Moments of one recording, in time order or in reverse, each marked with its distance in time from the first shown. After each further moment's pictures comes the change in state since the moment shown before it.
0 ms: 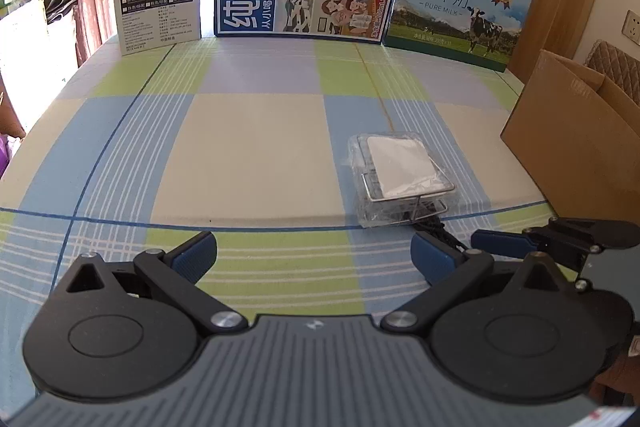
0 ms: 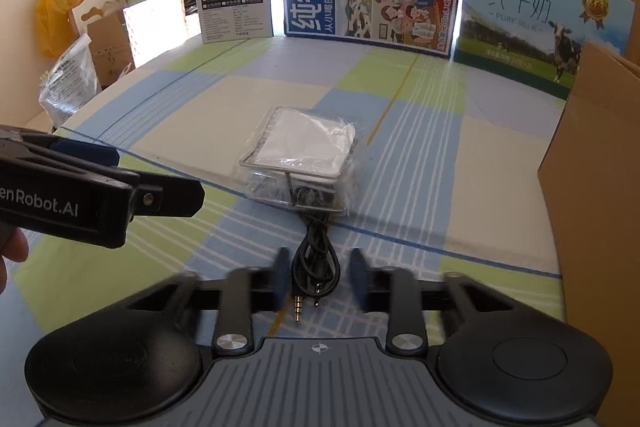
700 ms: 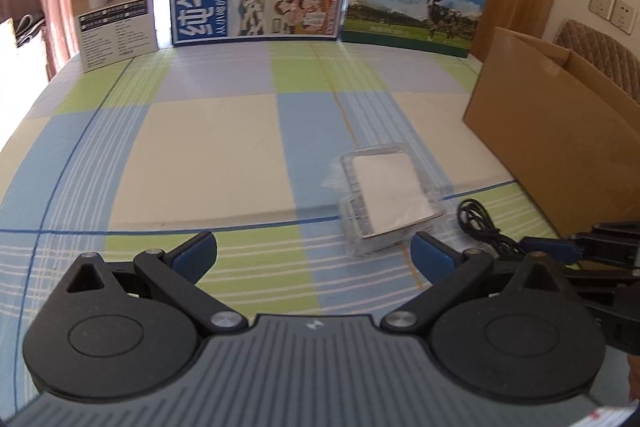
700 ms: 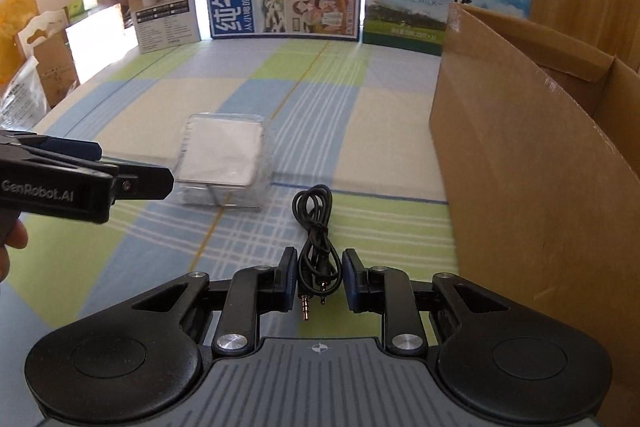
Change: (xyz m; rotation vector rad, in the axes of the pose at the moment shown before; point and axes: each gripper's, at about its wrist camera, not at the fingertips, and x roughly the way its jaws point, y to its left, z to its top) left arm 0.001 -0.033 -0.006 0.102 -0.024 -0.084; right arm -0.049 -0.031 -0.029 0.125 0.003 -0.165
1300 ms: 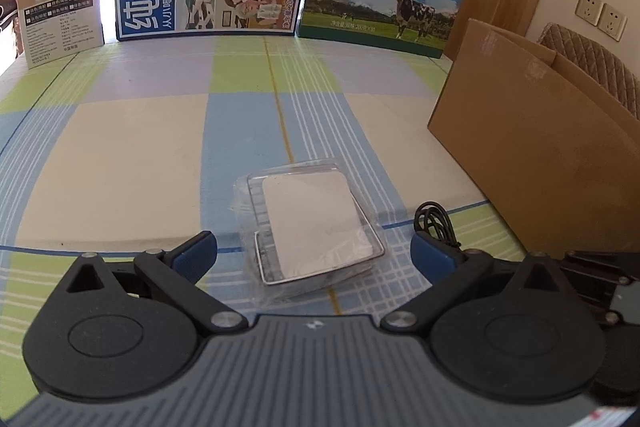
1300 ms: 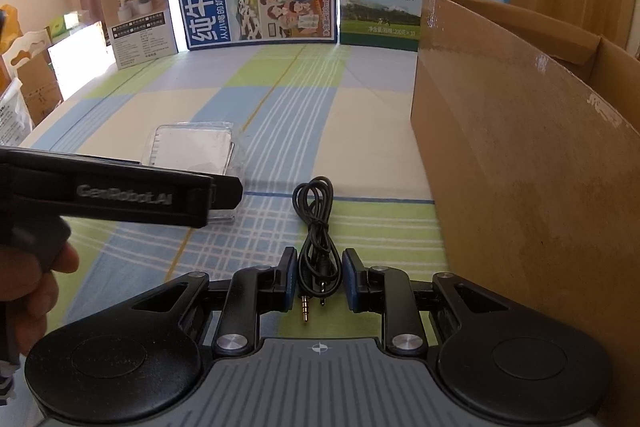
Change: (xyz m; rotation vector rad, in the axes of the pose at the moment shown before) left arm 0.048 -0.029 0.011 -0.036 0.014 -0.052; right arm 0.010 -0.013 -0.003 0.056 -0.028 -0.014
